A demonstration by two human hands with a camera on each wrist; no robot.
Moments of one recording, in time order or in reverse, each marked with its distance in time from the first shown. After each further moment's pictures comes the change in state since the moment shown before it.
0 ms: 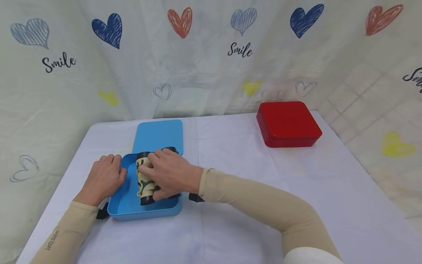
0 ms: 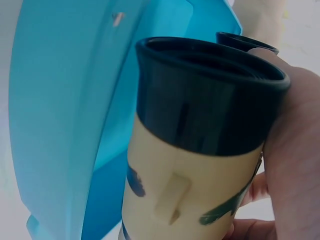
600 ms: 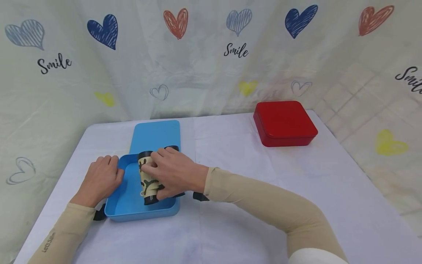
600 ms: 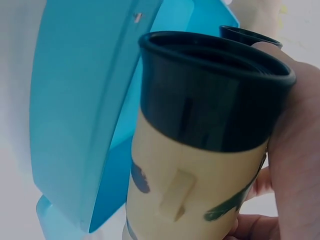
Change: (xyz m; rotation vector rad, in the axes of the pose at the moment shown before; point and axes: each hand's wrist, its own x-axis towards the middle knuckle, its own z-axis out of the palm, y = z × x) left_hand 0.000 0.000 0.001 0.004 0.001 -0.003; right_hand -0.018 0.009 -0.005 -0.004 0.052 -0.011
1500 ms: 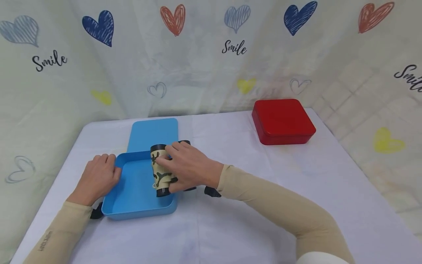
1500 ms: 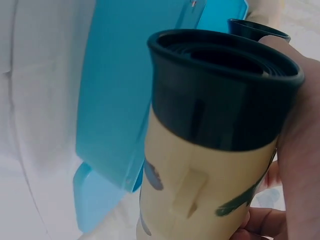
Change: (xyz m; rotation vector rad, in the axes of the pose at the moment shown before) left_hand -0.001 0.000 -0.001 -0.001 0.029 0.040; right_hand -0.030 0.024 0.010 0.042 0.065 0.053
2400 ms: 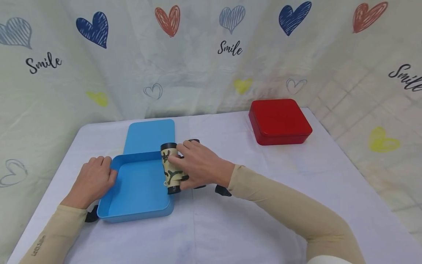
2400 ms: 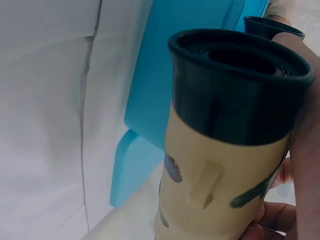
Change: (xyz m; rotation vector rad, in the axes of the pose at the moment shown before) left_hand -0.001 -0.001 0.000 0.001 -0.044 -0.012; right_hand -0.030 0.020 0.003 -0.008 -0.004 0.044
